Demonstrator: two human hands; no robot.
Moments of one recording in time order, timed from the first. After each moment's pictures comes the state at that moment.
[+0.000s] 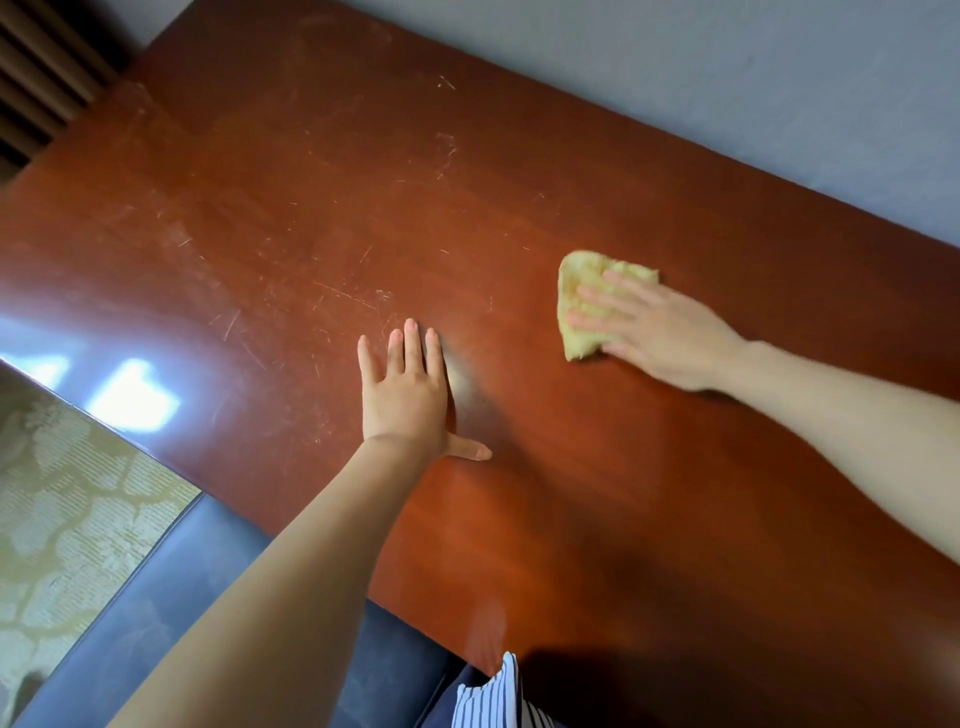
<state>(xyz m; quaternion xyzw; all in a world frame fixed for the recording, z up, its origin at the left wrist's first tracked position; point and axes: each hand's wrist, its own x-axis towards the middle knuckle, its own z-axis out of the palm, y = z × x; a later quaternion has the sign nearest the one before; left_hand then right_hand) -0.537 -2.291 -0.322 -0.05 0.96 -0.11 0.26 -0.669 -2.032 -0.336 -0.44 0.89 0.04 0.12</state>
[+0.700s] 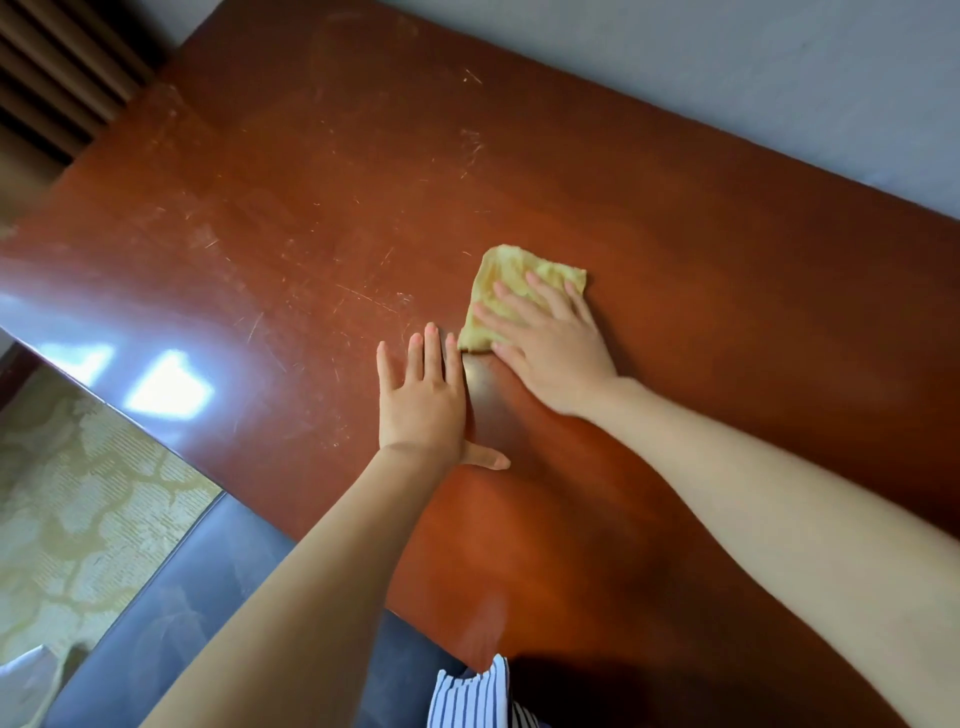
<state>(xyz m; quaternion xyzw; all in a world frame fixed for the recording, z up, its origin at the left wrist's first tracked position) -0.540 -2.292 -0.317 -0.06 0.95 -0.11 0.28 -0.631 -2.160 -0.354 -0.34 0.93 -0.06 0.10</state>
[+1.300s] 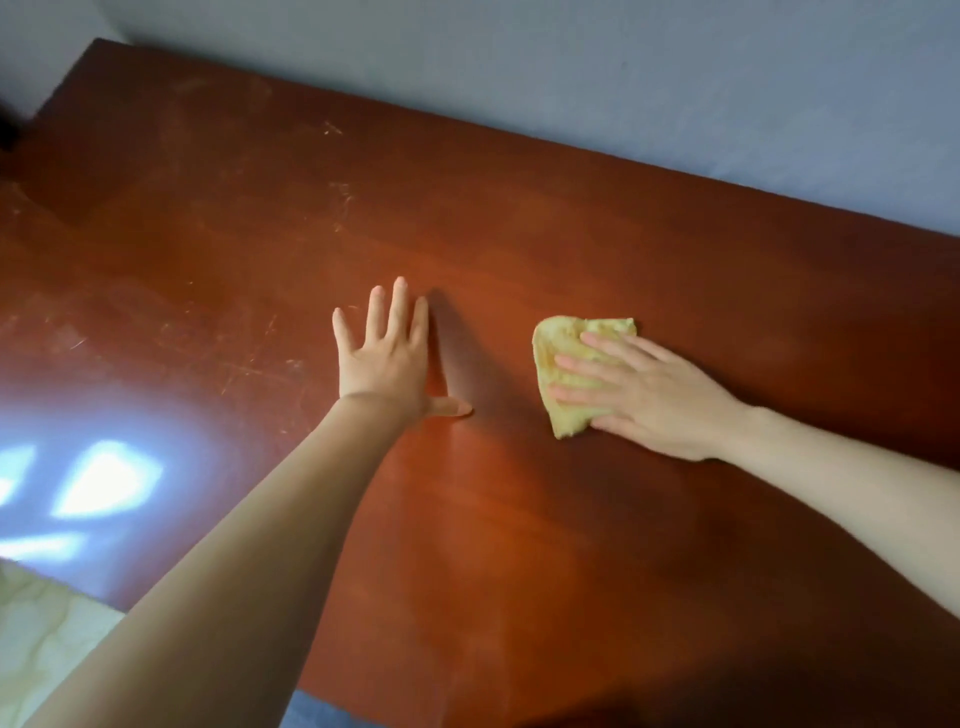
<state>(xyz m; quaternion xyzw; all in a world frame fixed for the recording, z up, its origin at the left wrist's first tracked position) -0.629 -2.253 -0.304 0.02 0.97 -0.10 0.23 -0.631 -1.969 -0.344 -0.45 0.89 0.04 0.10</state>
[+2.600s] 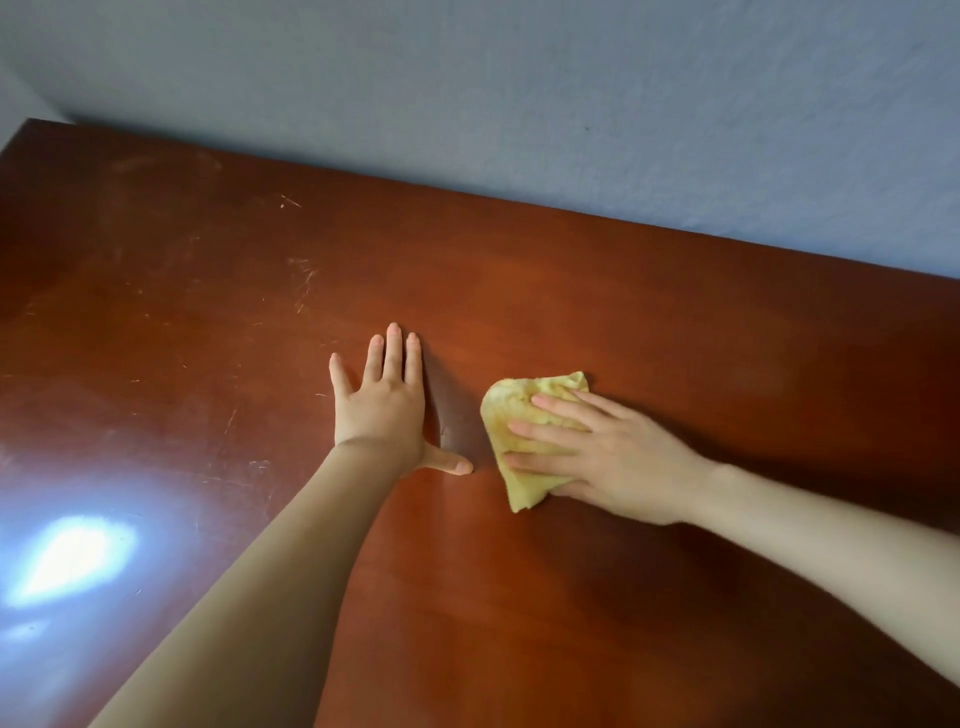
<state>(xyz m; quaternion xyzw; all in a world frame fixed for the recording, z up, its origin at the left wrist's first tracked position) -0.686 -2.244 -0.326 0.06 0.96 -0.11 0.26 -0.650 -1.996 -0.348 -0.46 0.88 0.02 0.10</state>
